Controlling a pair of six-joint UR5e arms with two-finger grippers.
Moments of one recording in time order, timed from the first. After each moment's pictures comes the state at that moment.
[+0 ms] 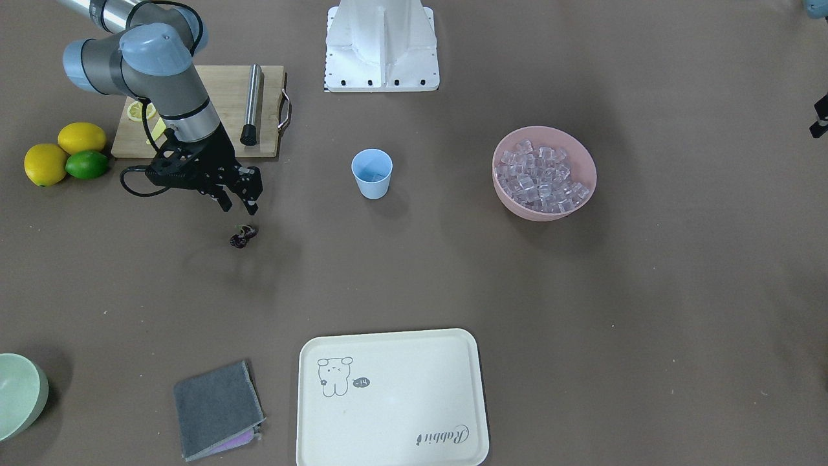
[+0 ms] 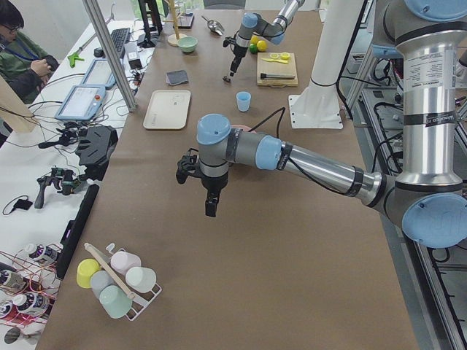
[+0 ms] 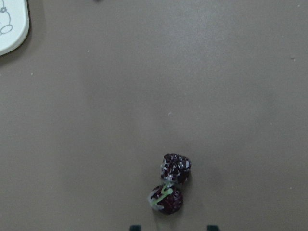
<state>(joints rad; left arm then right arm) -1.45 -1.48 -1.99 -1.44 -2.27 -0.12 0.56 -1.38 1.84 -1.11 1.70 1.51</state>
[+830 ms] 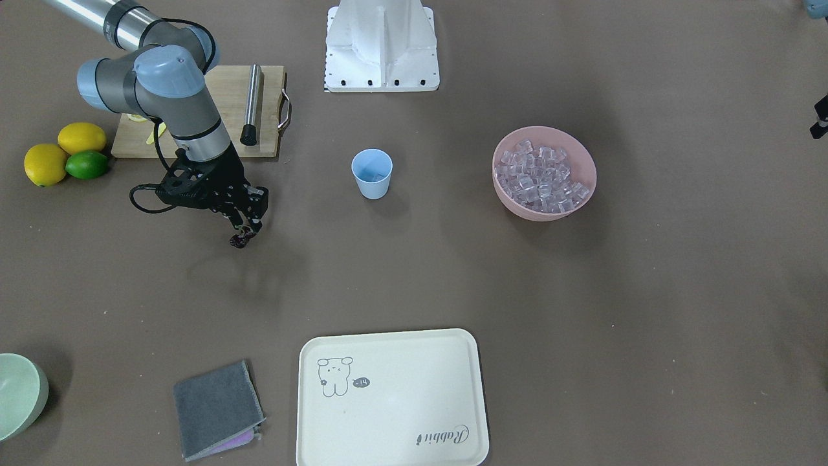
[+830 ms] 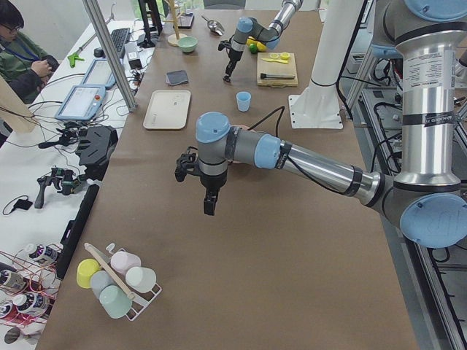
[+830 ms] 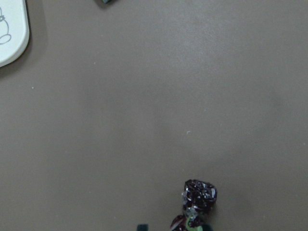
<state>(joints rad) -1.45 -1.48 -1.99 -1.44 -2.27 -0.12 0.57 -1.31 1.76 -1.11 1.70 1.51</state>
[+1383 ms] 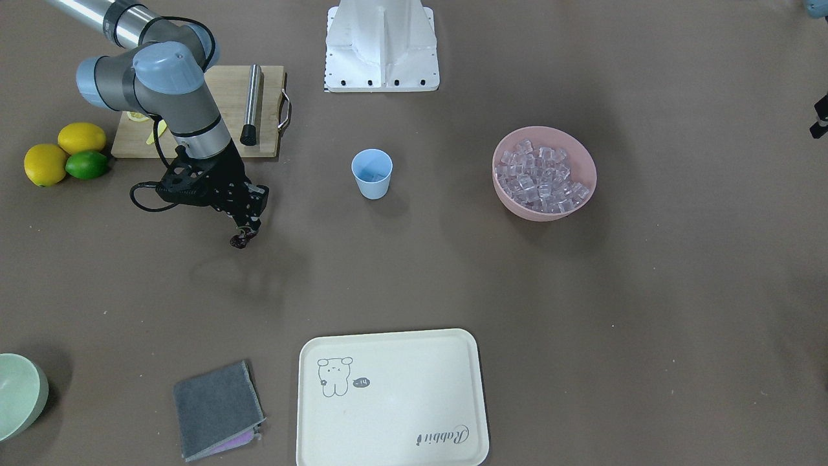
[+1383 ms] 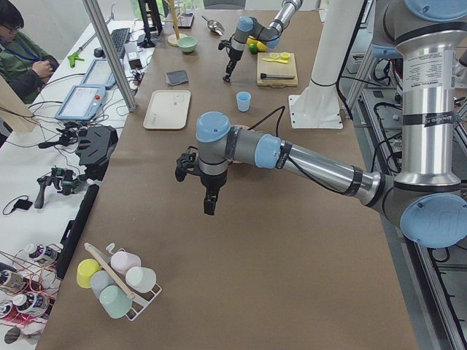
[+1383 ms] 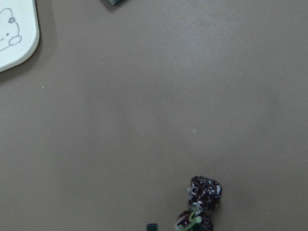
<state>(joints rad) -1.44 -1.48 -2.00 -1.44 -2.27 -0.12 0.57 -1.31 1.77 -1.10 1.70 1.51</state>
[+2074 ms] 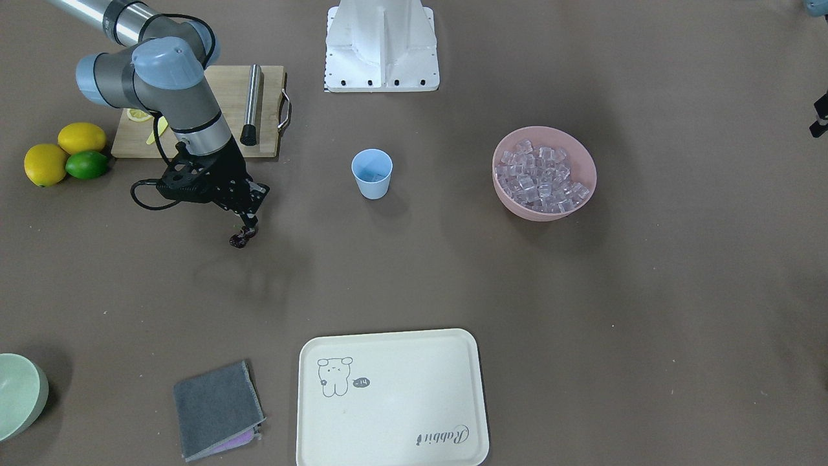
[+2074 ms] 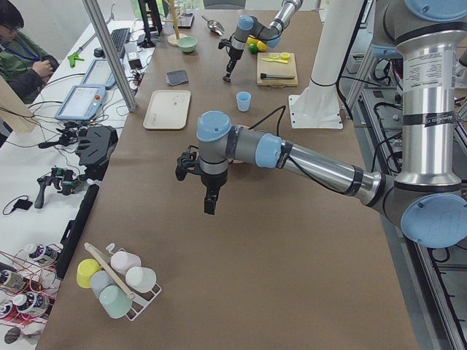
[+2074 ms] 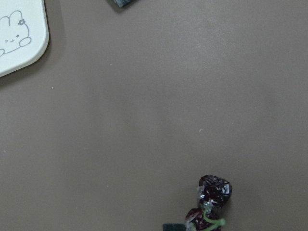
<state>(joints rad) -1.45 -1.48 -2.00 -1.44 -2.27 -0.12 0.57 -1.31 1.78 -1.11 1.70 1.51</state>
